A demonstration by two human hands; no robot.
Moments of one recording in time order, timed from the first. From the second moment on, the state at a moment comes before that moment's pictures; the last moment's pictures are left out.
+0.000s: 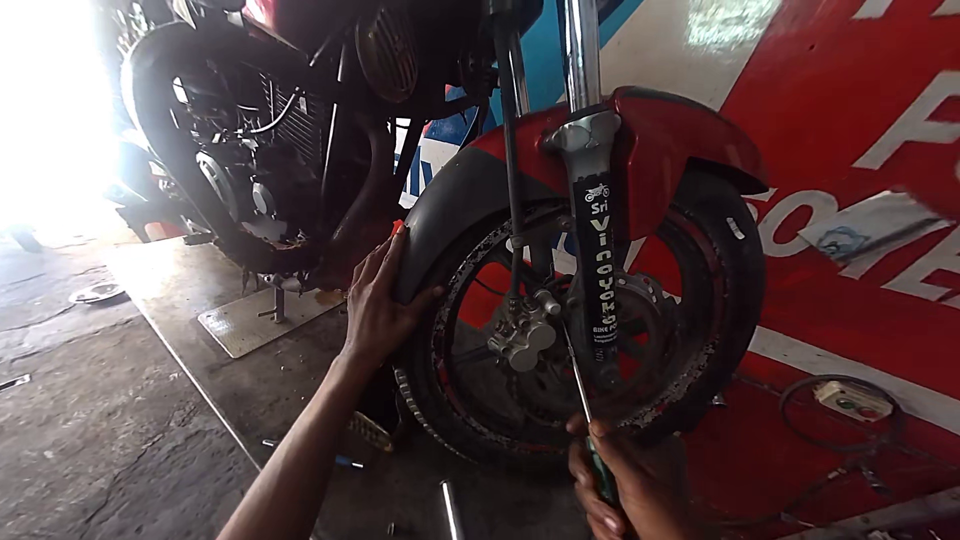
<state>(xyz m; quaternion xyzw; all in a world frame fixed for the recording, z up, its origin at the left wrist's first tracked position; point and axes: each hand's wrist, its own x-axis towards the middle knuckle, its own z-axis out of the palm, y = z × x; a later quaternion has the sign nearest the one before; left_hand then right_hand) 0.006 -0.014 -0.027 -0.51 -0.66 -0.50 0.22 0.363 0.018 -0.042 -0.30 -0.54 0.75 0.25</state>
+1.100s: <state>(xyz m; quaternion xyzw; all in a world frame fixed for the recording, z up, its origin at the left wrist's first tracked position) 0.006 -0.010 -0.034 -0.51 -0.66 -0.51 0.22 0.357 0.014 -0.019 -0.34 -0.68 0.58 0.29</state>
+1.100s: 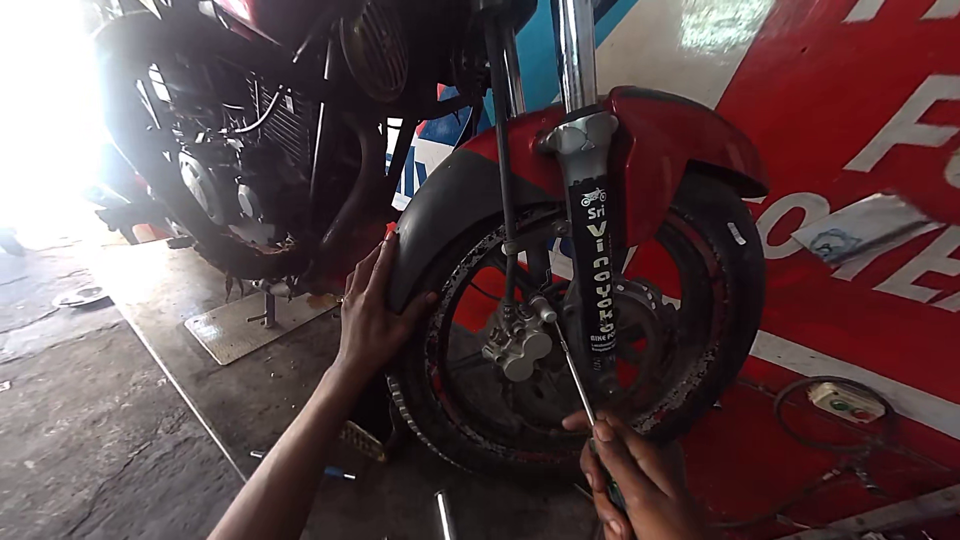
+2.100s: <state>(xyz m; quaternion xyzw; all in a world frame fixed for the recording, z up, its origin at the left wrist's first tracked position) 0.006 -0.010 -0.029 -0.50 -0.66 -0.53 0.18 0.310 0.001 0.009 -0.37 -0.71 0.54 0.25</state>
